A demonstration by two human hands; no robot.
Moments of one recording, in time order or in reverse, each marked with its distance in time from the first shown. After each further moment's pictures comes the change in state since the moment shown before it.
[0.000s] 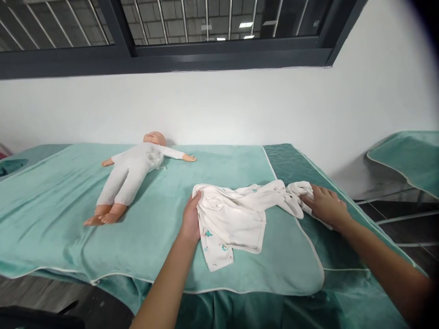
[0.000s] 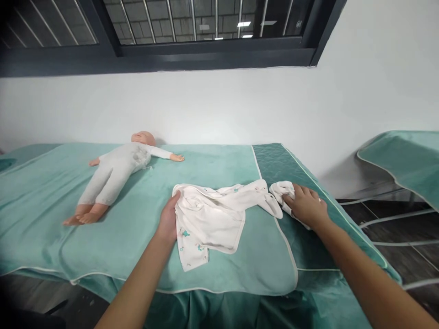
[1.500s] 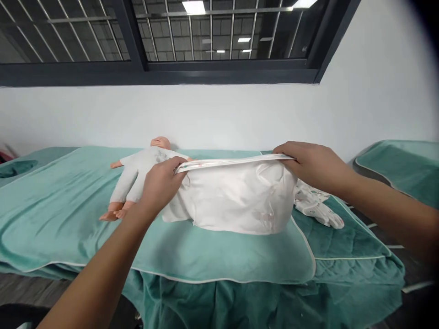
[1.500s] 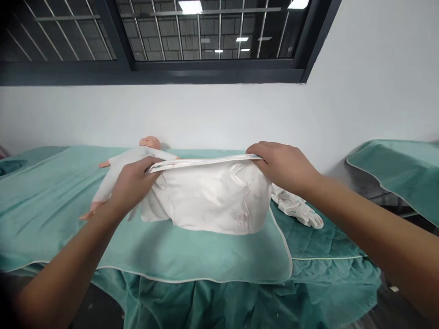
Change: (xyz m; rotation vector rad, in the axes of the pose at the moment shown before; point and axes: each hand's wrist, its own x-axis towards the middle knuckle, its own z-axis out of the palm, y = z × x) left_hand -0.048 0.166 0.056 1.725 0.040 0.820; right_hand 0.023 -0.176 -0.141 0.099 -0.076 -0.458
